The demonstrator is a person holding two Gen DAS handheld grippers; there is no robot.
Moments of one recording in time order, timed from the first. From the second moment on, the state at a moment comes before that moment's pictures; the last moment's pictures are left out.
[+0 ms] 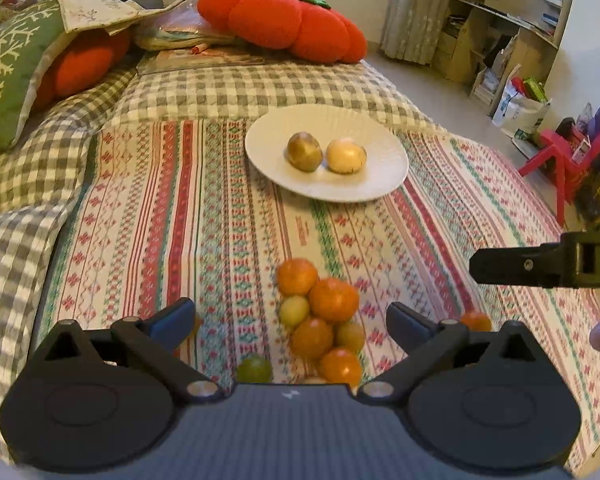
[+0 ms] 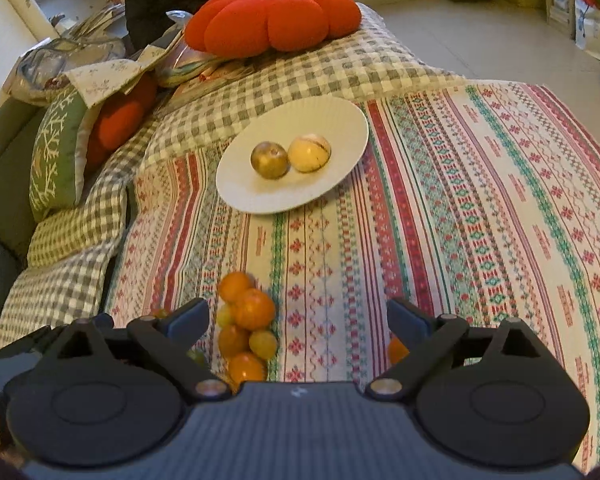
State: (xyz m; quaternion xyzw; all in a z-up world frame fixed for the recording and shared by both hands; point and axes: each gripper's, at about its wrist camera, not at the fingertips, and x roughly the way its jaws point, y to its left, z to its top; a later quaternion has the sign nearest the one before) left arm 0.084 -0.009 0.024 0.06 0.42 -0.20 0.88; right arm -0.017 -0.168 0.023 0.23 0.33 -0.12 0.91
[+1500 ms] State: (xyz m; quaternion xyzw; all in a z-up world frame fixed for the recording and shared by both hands) left arm 0.041 -0.003 -0.061 0.13 0.46 -0.29 0.83; right arm -0.024 -0.143 -0.062 0.26 0.40 -0.10 0.87
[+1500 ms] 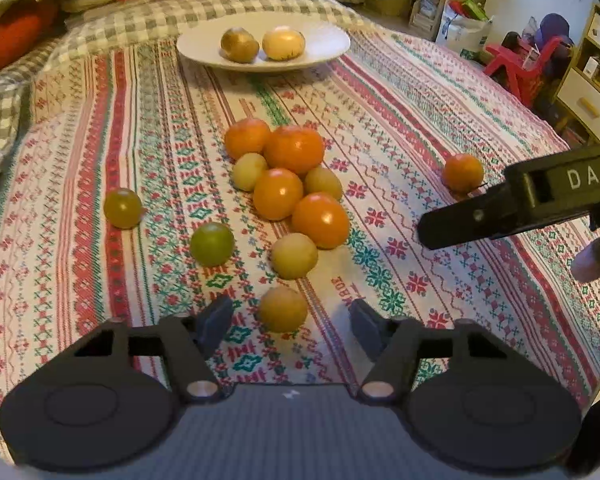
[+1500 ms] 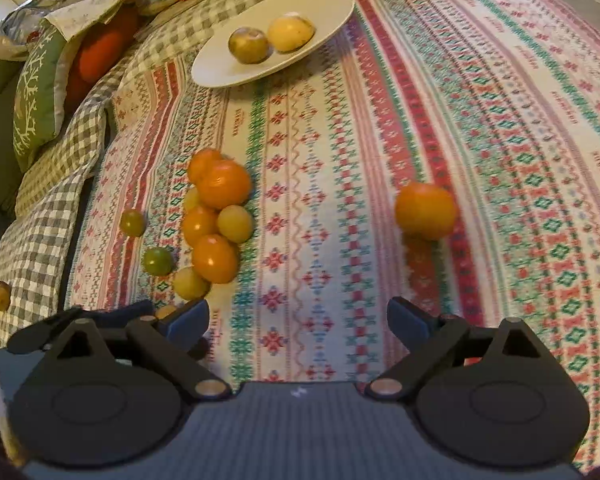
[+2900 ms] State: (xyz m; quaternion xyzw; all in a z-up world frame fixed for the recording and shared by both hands) left arm 0.050 0.040 -0.054 0.10 0.49 -0.25 0.83; right arm 0.044 -0.086 -0.068 0.28 0.41 -0.09 0.87
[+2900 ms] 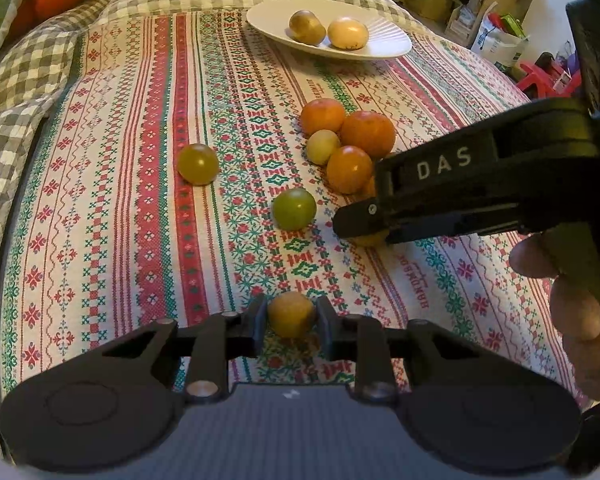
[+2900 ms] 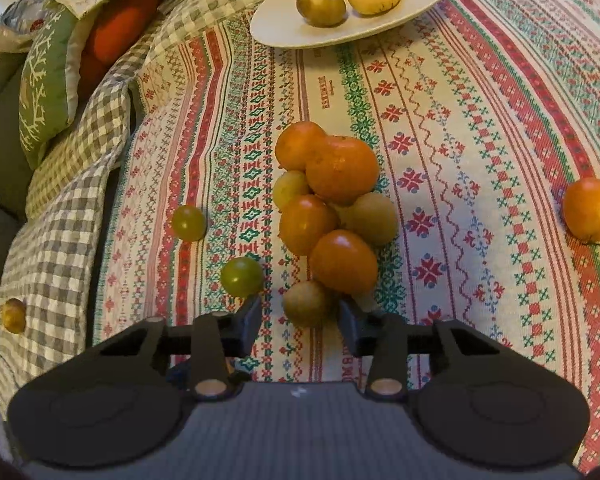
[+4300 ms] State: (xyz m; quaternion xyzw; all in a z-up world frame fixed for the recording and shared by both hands) left arm 0.040 0.002 -0.038 0.11 0.44 -0.27 0.85; right arm 0.000 -0.132 -0.043 0.31 0.36 -0.07 0.88
